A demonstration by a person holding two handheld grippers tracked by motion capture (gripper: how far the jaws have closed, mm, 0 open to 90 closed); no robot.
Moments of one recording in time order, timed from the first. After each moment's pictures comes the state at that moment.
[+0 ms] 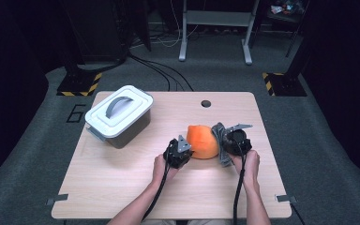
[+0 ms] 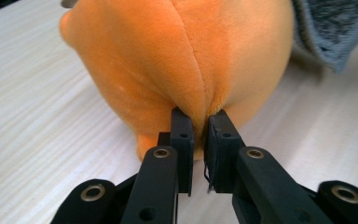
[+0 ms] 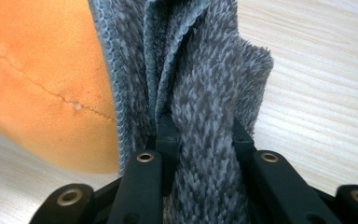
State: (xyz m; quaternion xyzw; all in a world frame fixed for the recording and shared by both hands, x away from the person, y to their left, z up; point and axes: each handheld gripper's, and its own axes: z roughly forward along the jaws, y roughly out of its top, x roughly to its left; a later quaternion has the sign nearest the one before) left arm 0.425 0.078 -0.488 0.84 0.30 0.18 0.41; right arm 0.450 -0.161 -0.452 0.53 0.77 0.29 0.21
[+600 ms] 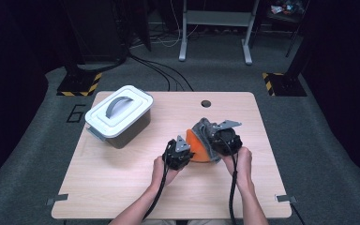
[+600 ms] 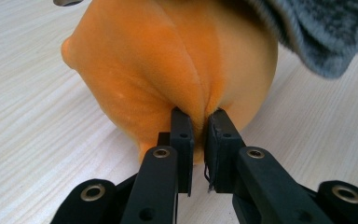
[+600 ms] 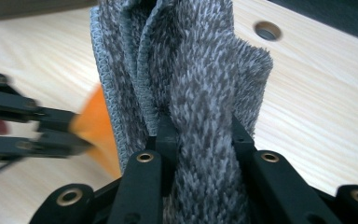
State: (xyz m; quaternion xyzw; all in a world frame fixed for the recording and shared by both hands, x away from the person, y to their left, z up) left arm 0.416 0.080 -0.476 0.84 0.31 0.17 0.42; right arm 0.422 -0.109 -0.402 0.44 0.81 0.32 0.23
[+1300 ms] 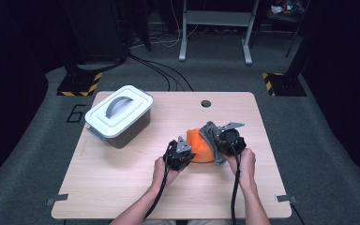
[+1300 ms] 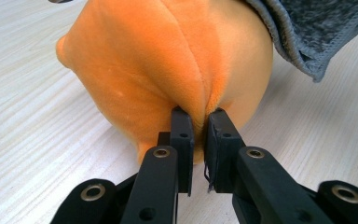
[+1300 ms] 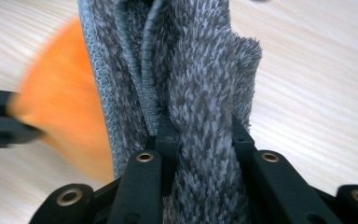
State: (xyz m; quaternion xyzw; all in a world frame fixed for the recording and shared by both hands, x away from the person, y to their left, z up) left arm 0.416 0.078 -0.481 0.84 0.31 0.16 0.42; right arm 0.437 -0.136 -0.429 0.48 0.80 0.28 0.22
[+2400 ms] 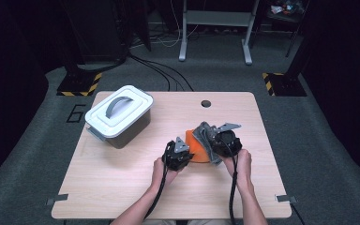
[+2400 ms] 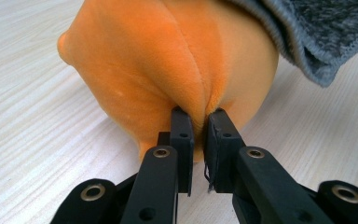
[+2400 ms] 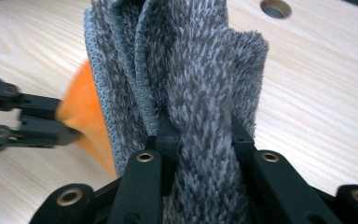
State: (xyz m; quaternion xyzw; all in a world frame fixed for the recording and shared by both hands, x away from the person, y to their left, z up) left arm 0.418 0.083 -0.487 0.83 0.32 0.16 0.42; right arm 0.431 -0.123 -0.425 0.46 0.80 0.31 0.21
